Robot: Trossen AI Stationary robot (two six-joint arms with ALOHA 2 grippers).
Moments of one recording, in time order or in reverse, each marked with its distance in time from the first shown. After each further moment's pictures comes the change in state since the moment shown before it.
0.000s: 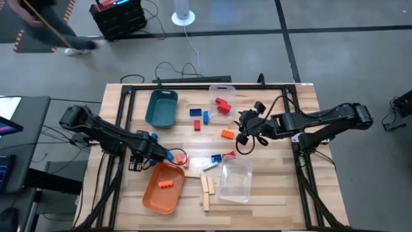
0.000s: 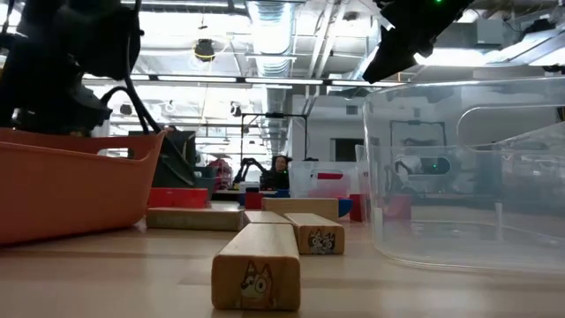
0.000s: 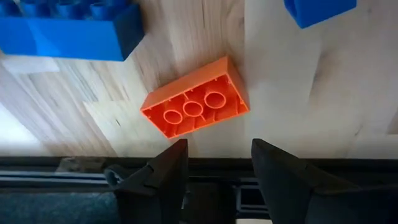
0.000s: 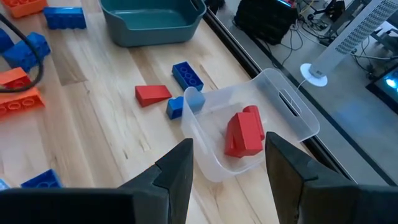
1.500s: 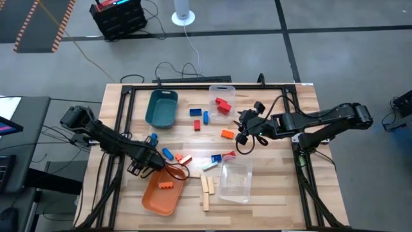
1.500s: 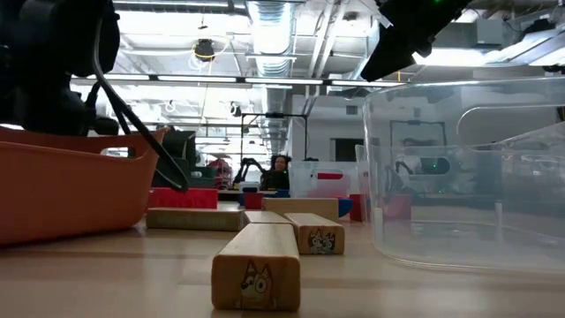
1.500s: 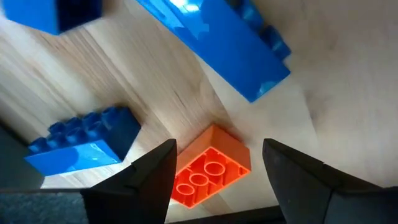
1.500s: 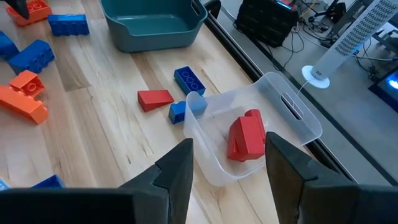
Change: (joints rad) left arm -0.126 0.008 -0.044 0.199 -0.096 0.234; right arm 0.003 0.001 0.001 0.020 -0.003 0.000
